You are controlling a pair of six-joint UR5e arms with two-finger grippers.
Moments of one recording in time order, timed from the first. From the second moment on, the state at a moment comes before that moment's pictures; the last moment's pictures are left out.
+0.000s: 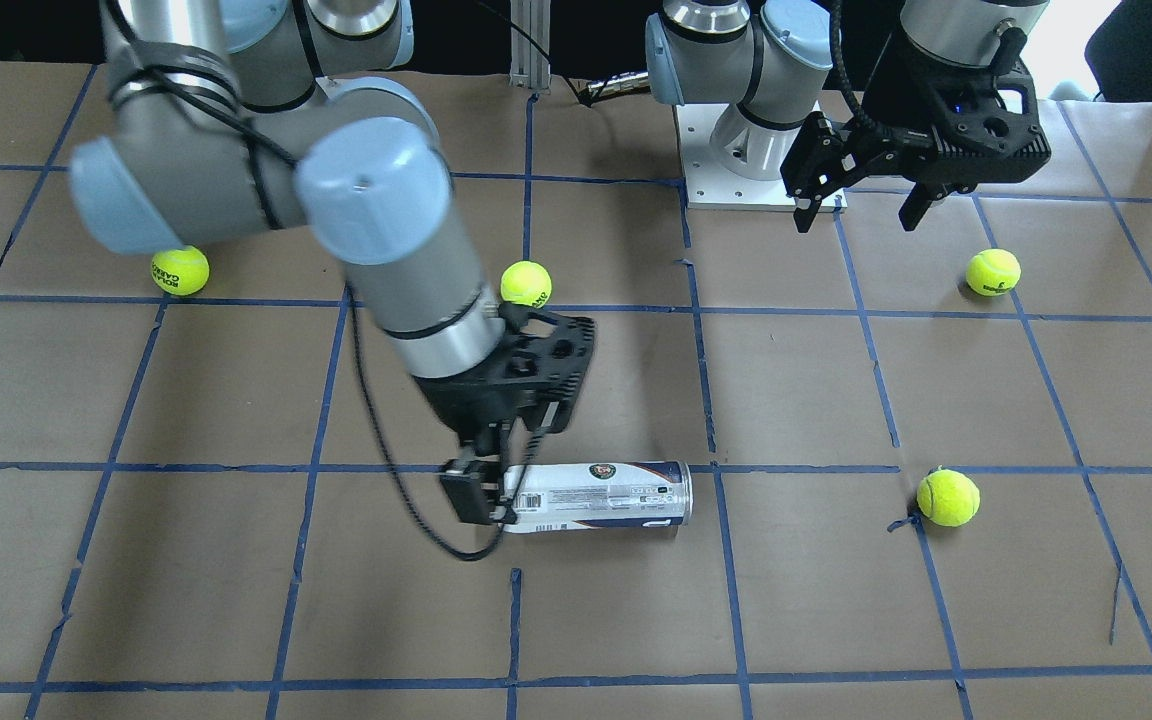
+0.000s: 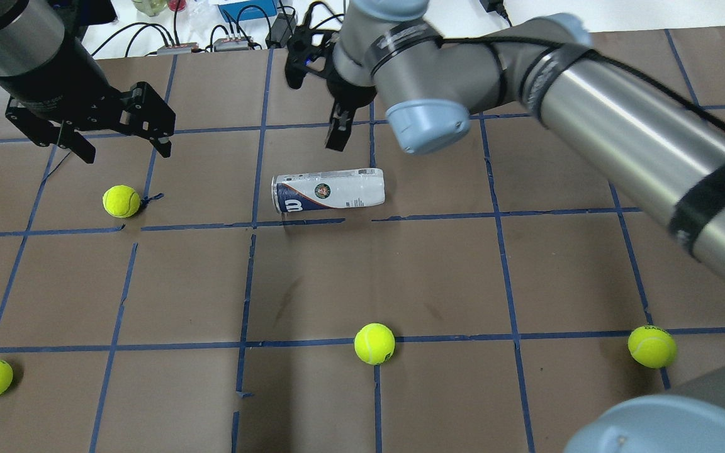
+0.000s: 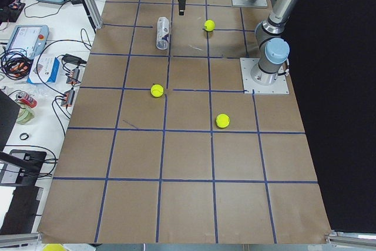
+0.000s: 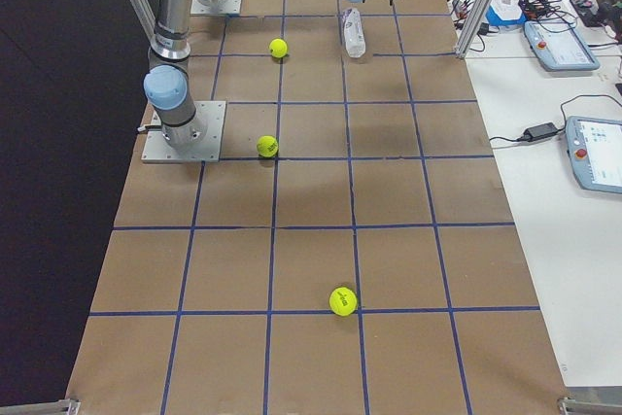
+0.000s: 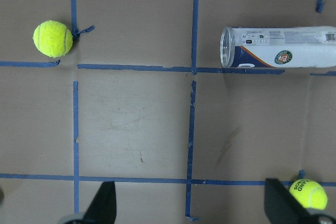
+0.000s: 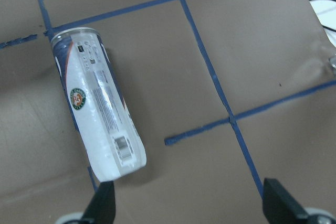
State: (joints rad) left arm -1.48 -1.51 -1.56 -1.62 1.56 0.03; right arm 1.72 -1.22 1.42 -2.05 -1.29 -1.01
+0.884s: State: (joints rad) left arm -1.34 -1.59 -1.81 -1.39 1.28 0.25; right arm 1.48 -1.55 1.43 -1.60 -1.27 -0.76
